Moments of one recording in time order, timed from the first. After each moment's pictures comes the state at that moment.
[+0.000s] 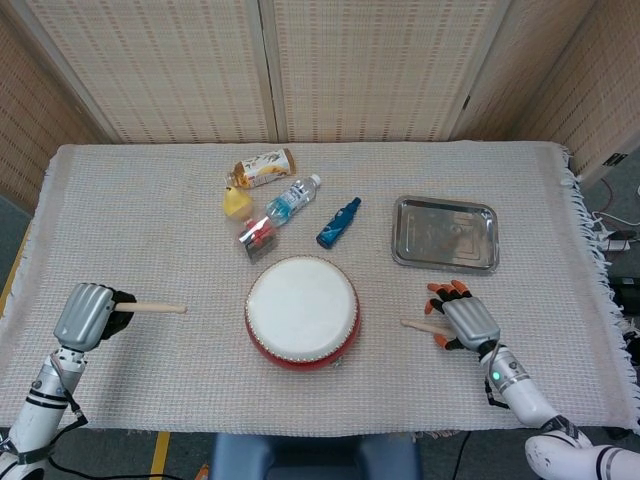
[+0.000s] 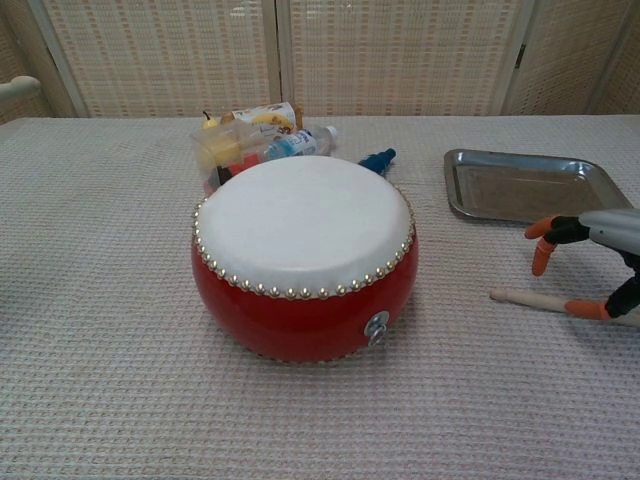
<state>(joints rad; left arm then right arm) -0.37 -1.28 -0.09 -1.39 1.55 1.38 -0.22 0.47 -1.39 0.08 -1.46 -1.28 0.87 -0.17</state>
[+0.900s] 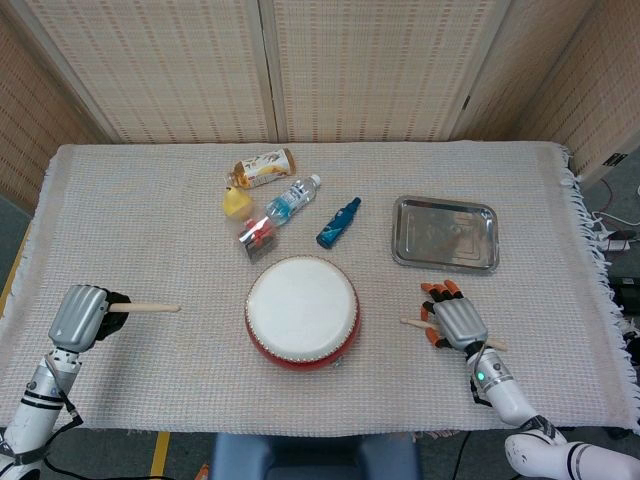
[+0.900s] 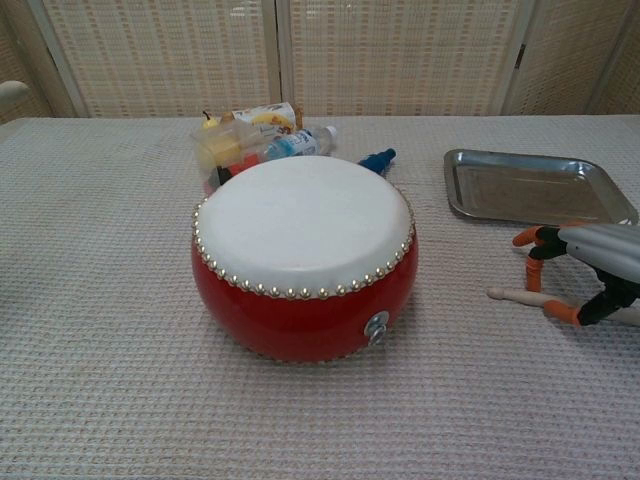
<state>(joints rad) -0.36 -1.28 -0.08 -1.36 1.54 1.38 -0.26 0.47 -1.52 0.06 -1.32 -1.28 0.92 -0.18</state>
